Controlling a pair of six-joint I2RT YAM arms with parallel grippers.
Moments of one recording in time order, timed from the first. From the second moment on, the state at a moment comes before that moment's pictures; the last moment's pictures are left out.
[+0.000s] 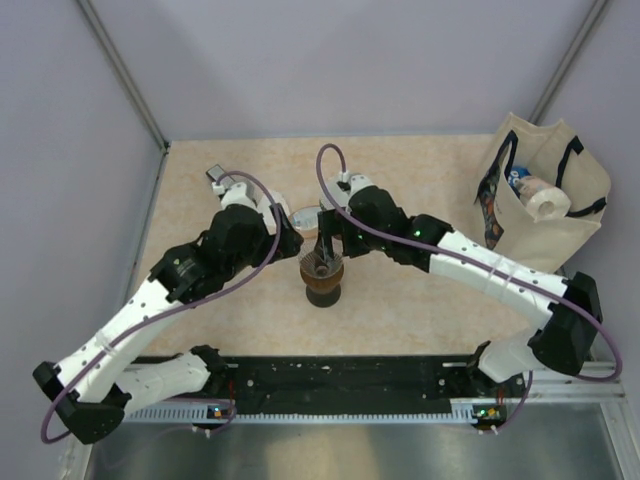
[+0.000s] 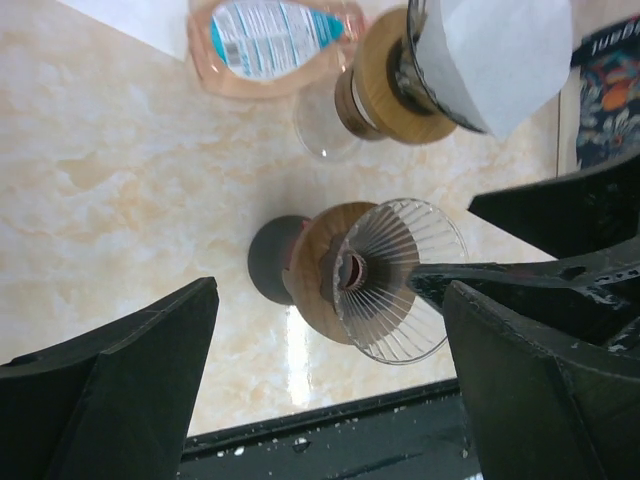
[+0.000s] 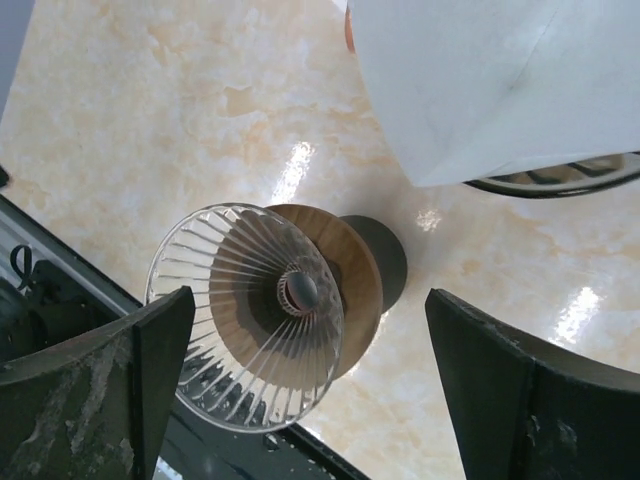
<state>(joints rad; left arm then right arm) -0.74 1.01 1.15 -0.78 -0.26 -0.80 0.91 1.44 1.27 -0.50 0.07 0.53</state>
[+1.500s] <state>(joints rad) -0.23 2.09 1.64 -0.66 -0.25 -0.66 0.74 0.82 0.83 -0.54 0.55 0.53</state>
